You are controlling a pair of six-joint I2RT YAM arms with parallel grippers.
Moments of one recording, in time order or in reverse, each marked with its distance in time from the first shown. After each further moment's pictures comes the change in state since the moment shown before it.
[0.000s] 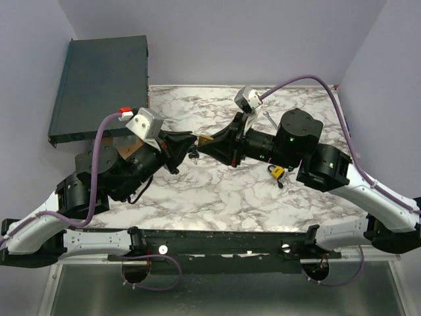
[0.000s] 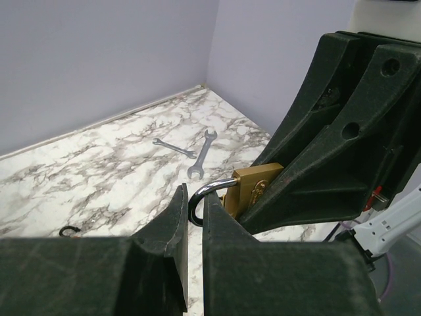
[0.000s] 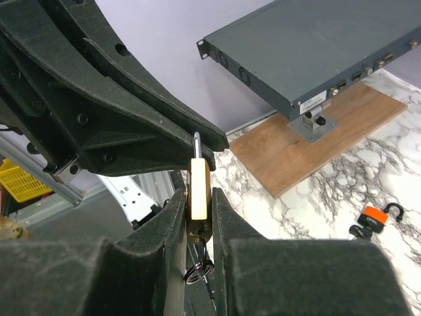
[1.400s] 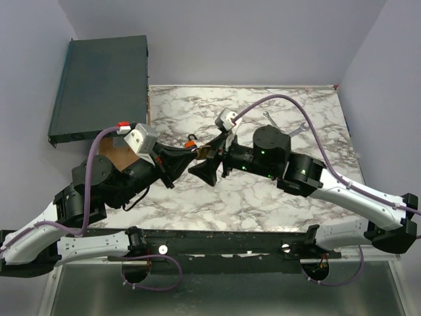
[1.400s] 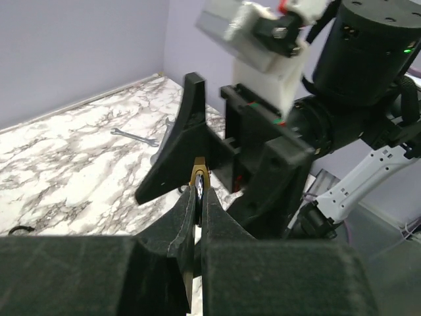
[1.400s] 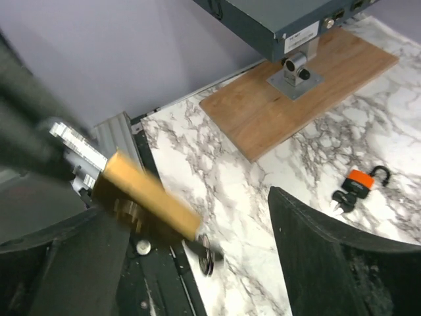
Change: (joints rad) left arm 0.044 -0.143 -0.171 0.062 0.137 -0.066; right arm -0.014 0.007 -0.225 0.108 0.029 -0.066
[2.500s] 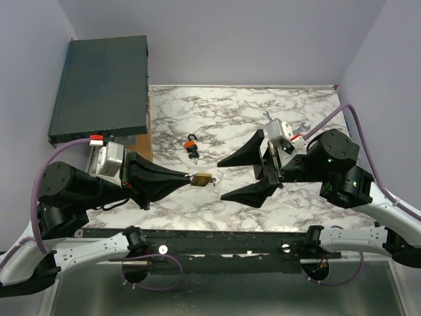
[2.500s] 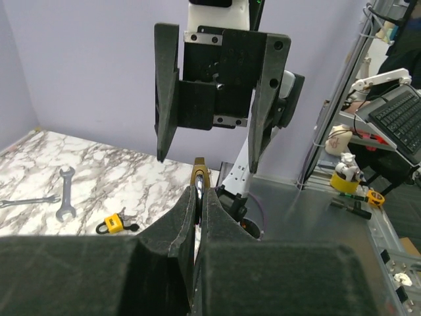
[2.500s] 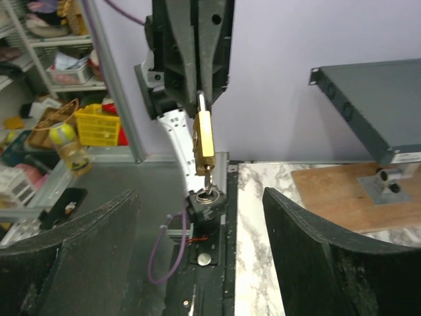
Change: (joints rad) left arm 0.174 -0.105 0.008 0.059 0.637 -0.024; right arm -0.002 -0.284 -0.044 0.071 -0.433 -0.060
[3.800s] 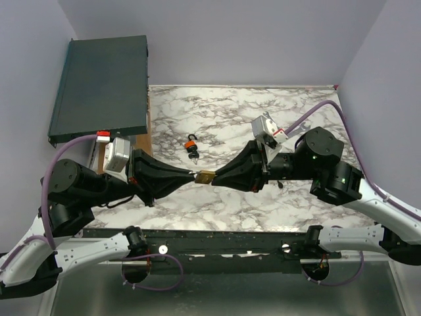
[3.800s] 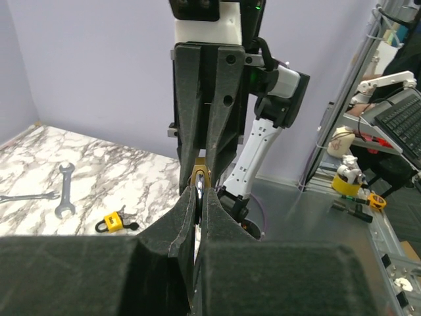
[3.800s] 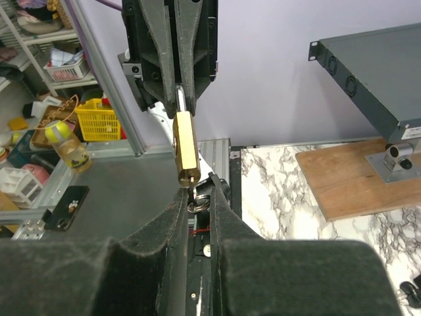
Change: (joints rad) left arm 0.025 0.024 -0.010 0.032 0.026 -0.027; right arm 0.000 0.055 0.000 -0.011 -0.011 0.041
